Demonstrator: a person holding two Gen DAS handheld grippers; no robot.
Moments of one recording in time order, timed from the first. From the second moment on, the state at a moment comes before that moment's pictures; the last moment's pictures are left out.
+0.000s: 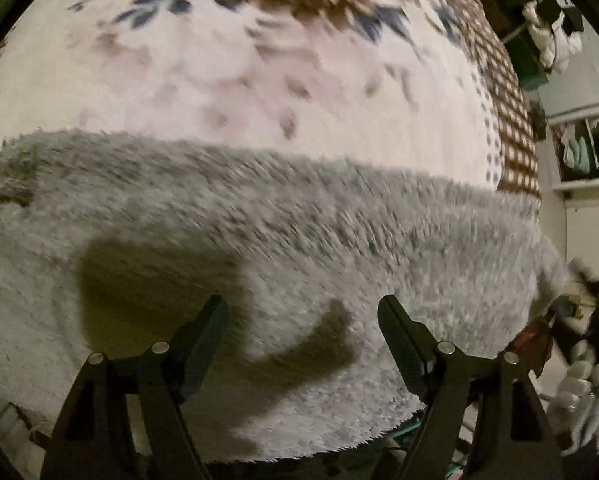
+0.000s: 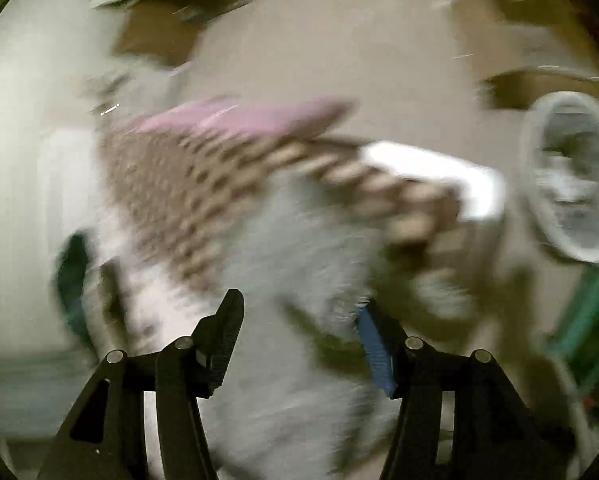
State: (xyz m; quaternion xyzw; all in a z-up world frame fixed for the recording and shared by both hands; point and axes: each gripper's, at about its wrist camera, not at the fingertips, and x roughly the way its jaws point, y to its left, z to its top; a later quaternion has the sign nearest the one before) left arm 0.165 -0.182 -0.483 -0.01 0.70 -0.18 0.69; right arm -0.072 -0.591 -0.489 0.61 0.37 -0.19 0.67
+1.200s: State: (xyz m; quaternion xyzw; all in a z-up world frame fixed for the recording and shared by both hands) left arm 0.150 -0.144 -0.483 -0.04 0.73 -0.17 0.67; right arm -0.112 -0.579 -0.492 0.57 0.39 -0.31 0.65
